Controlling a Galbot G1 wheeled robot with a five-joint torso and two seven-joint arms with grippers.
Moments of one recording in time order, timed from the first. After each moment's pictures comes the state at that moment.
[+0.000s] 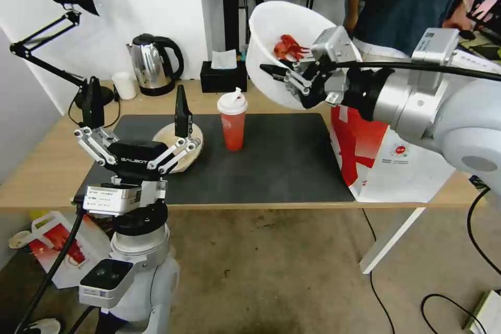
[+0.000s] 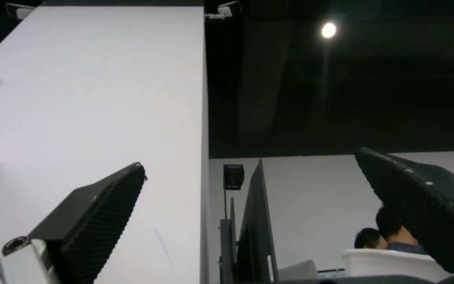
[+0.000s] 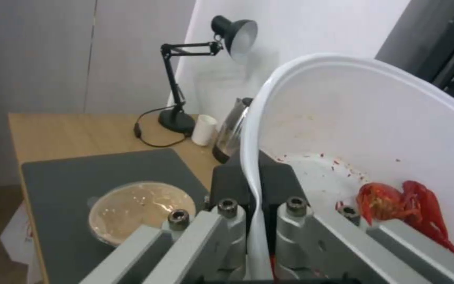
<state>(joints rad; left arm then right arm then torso) 1.45 -1.60 -0.43 -2.36 -0.01 -0.67 0.12 -0.26 0.61 0.02 2.34 1.08 -0.72 -0.02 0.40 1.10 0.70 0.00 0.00</state>
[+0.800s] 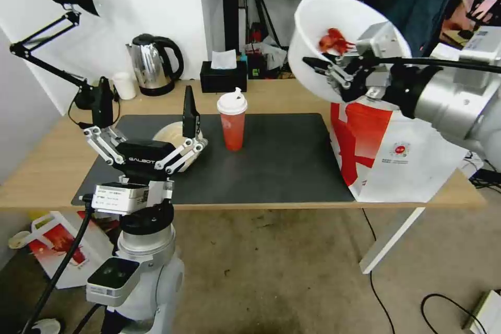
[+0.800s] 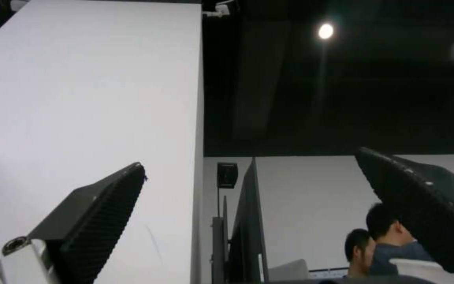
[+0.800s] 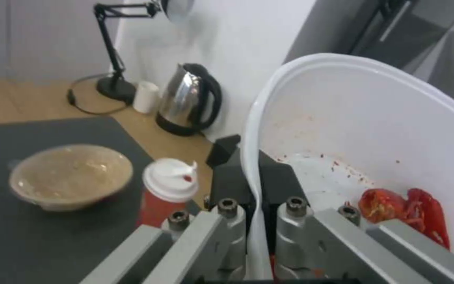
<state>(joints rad) 1.44 -1.60 -0.40 -2.35 0.00 -0.67 0.12 -0.45 0.47 0.27 2.35 1.04 -0.72 -0.04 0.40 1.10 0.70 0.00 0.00</state>
